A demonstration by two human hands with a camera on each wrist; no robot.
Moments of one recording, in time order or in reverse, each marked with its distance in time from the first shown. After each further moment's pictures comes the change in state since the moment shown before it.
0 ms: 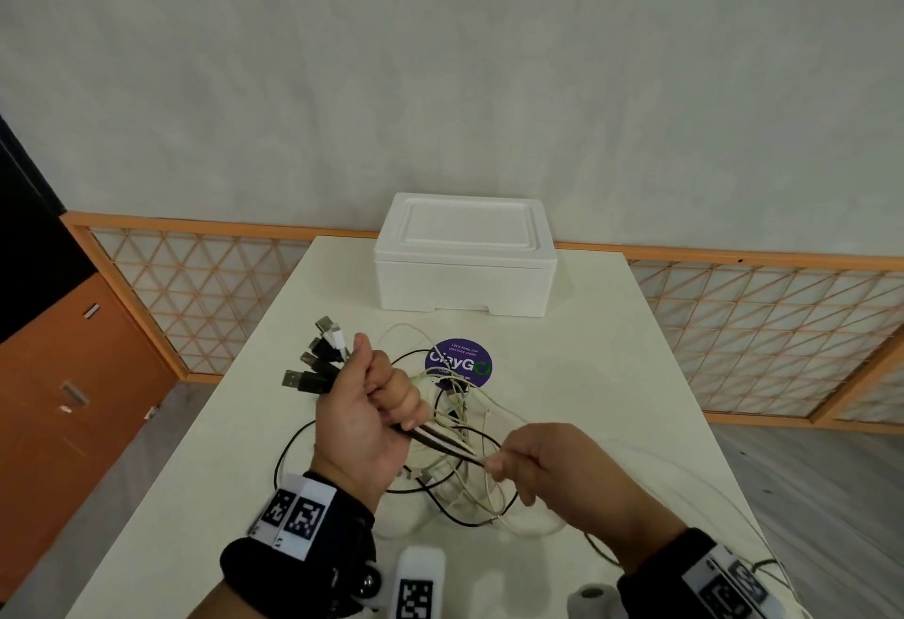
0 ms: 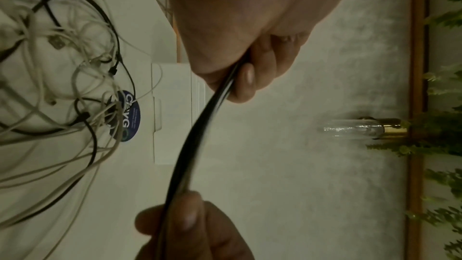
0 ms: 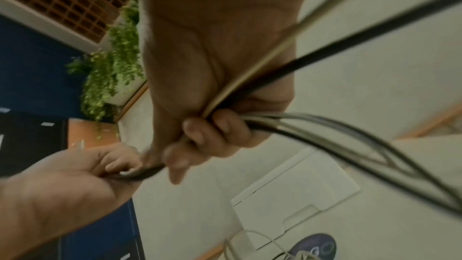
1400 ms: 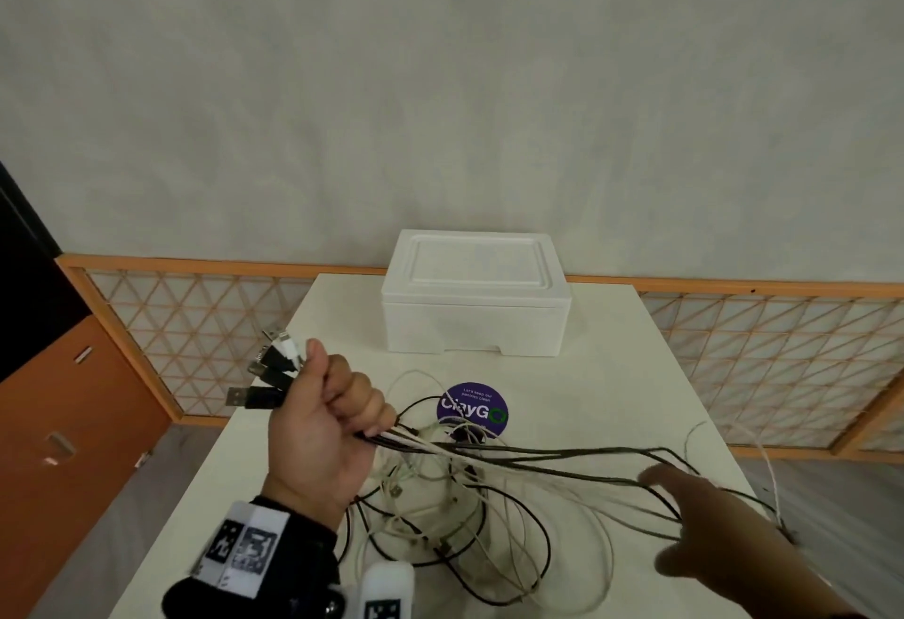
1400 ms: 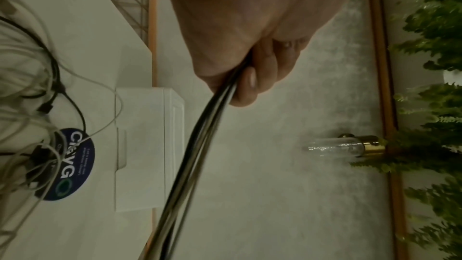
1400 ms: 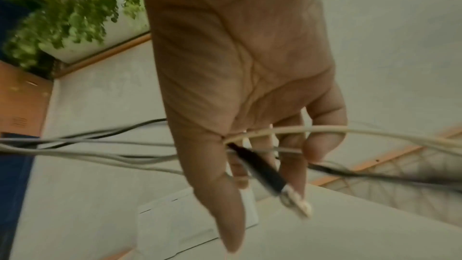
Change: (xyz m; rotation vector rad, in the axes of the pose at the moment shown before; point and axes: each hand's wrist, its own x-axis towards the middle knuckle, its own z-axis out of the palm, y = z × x) left_hand 0.037 0.057 -0.003 0.041 -0.014 0.110; right_hand -0.016 0.052 -0.056 -0.441 0.009 0.583
